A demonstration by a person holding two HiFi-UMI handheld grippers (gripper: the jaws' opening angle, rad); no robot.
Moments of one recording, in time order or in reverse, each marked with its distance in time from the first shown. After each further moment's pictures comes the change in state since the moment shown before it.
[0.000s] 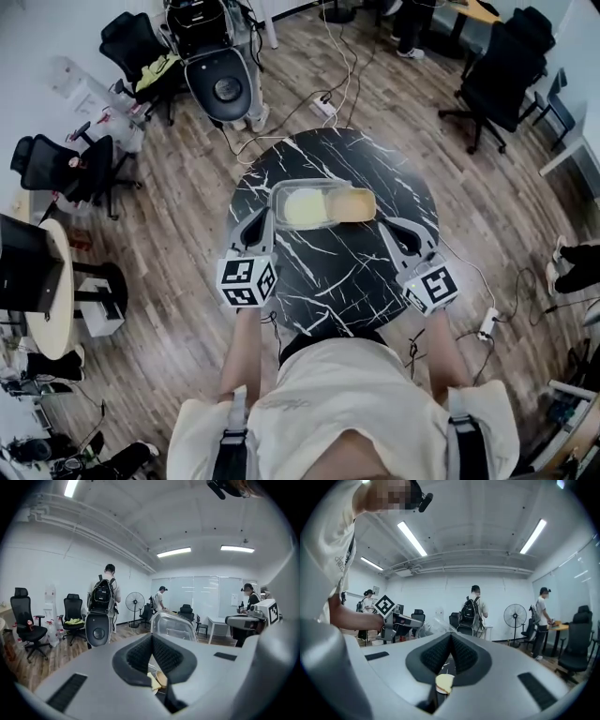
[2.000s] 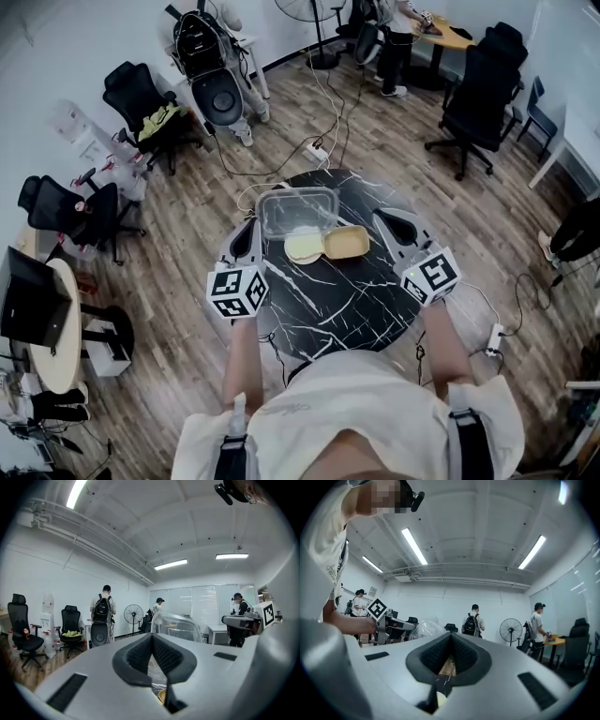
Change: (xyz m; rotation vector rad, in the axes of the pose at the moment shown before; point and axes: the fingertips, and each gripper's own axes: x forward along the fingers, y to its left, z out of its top) left arm -0.008 0.002 0.087 0.029 -0.157 -0.025; right arm 0.006 -0.029 0.087 -0.075 -0.140 -0.069
